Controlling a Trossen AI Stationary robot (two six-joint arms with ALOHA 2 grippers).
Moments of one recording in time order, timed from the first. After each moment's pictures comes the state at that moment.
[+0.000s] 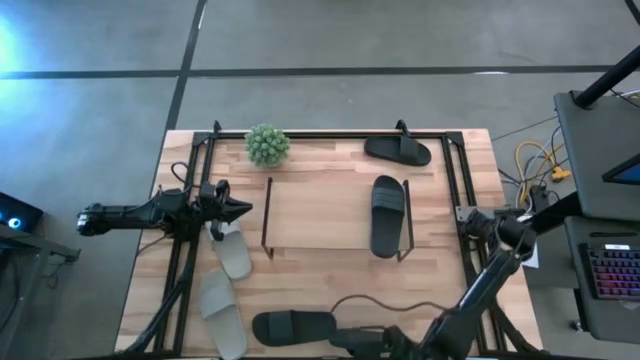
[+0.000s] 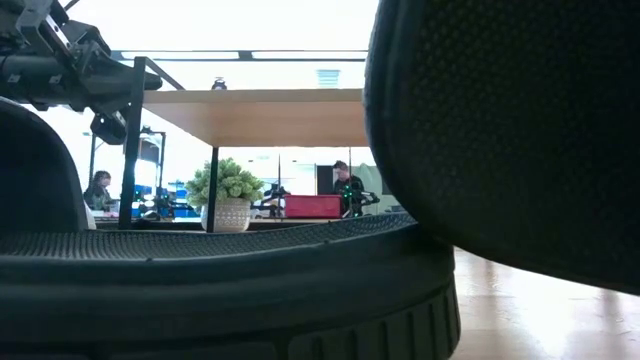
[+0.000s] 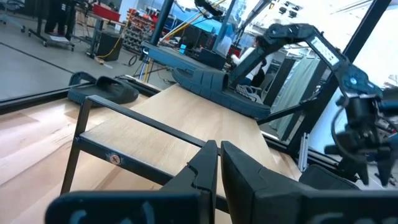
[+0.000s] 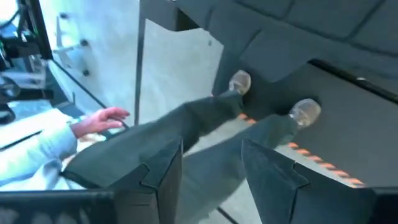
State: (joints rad) left arm 0.00 0.04 0.03 0.02 -0.11 -0.38; right arm 0.95 1.99 1.57 -0.46 0.23 2.09
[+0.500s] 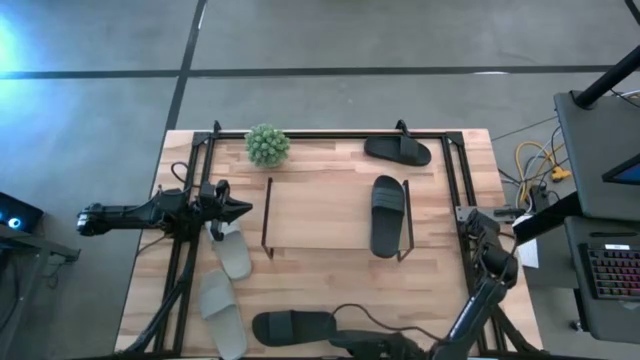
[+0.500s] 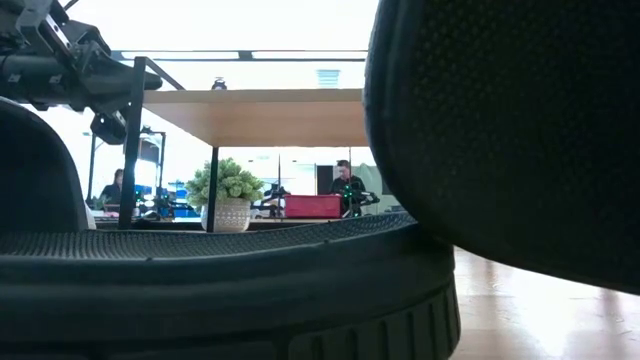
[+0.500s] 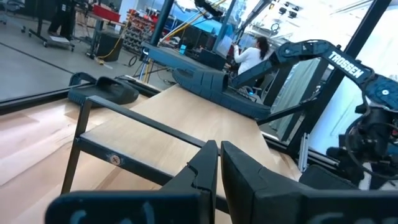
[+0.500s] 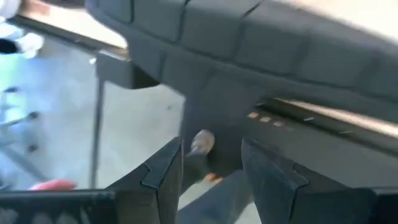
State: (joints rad) left arm 0.00 0.04 0.03 0.02 -0.11 -0.39; right arm 0.98 2.25 2.01 -1.02 0.38 2.26
